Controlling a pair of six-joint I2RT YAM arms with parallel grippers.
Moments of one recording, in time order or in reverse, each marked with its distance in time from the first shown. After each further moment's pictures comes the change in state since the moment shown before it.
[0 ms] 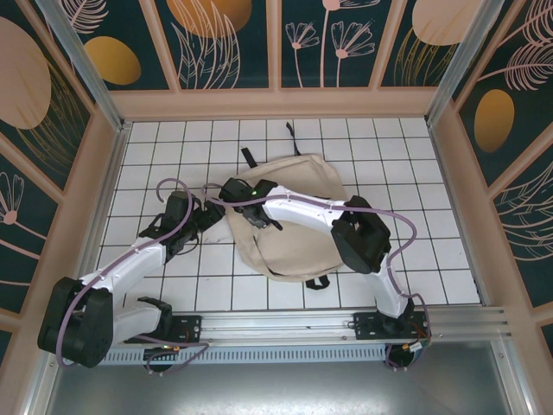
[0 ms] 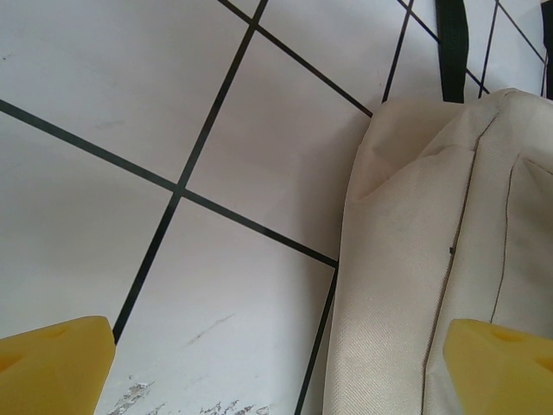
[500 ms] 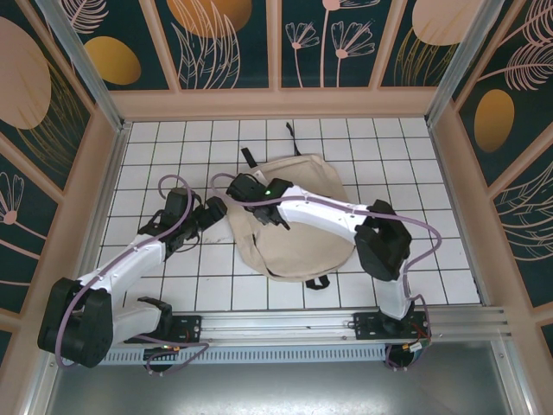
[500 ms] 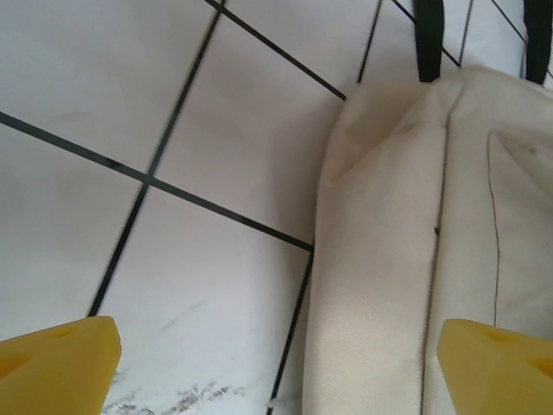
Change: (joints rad) left arm 0.000 0.000 0.047 -0.053 0.074 0.018; right arm -0.004 -0.178 -0.123 0.076 0.041 0.124
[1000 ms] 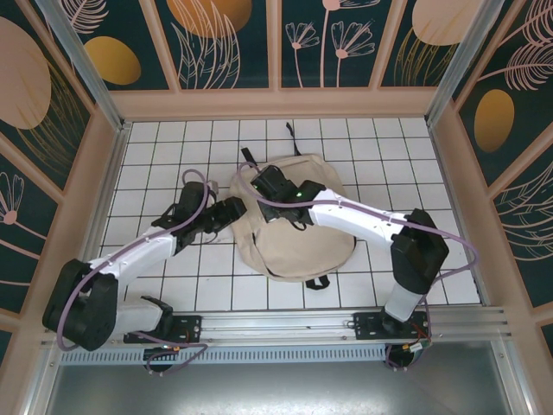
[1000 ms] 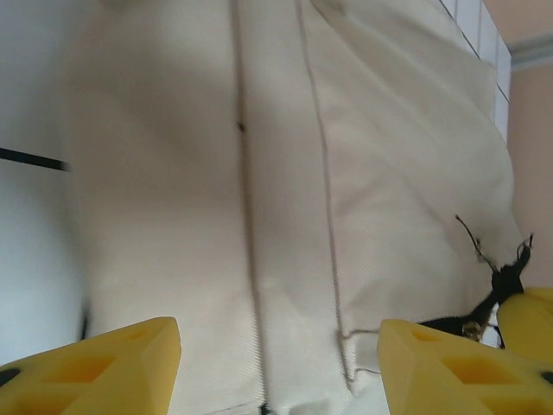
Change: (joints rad) left arm -0.116 0.119 0.062 0.146 0.248 -0.070; right arm -0.071 -0.227 -0.238 0.267 -0.298 0.068
